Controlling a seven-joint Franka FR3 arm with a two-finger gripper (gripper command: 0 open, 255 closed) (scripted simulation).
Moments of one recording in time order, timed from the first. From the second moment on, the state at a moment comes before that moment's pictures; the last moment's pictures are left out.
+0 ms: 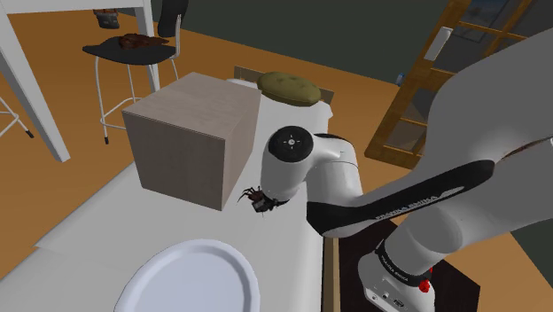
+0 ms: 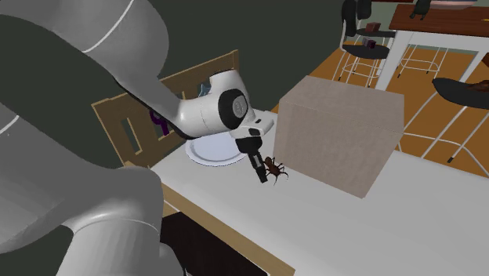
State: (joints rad) arm -0.19 -0.36 0.90 -2.76 -0.21 2.48 1.03
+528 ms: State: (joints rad) arm -0.09 -0.45 0.82 -2.73 -0.12 2.37 0.94
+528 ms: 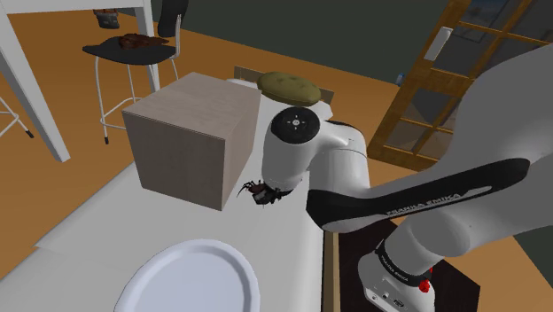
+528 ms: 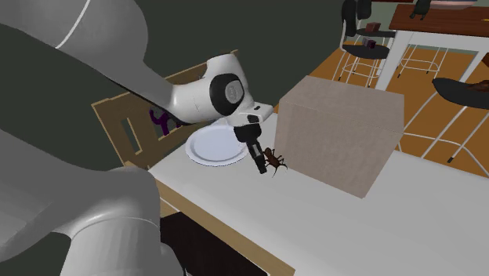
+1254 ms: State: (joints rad) arm -0.19 -0.22 1.16 -2.45 -0.22 2.20 1.28
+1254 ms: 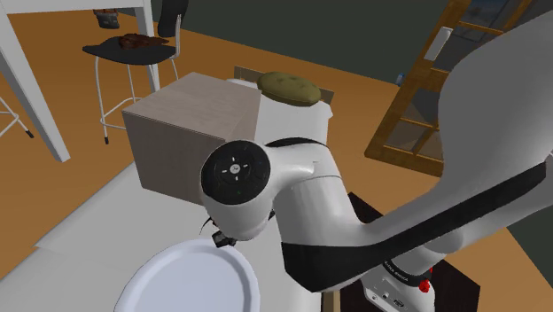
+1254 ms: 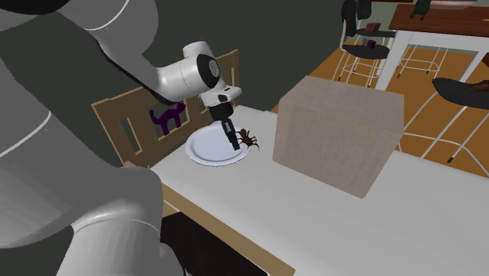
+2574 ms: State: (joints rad) arm 0.24 0.54 1.04 -2.01 -0.82 1.86 1.88
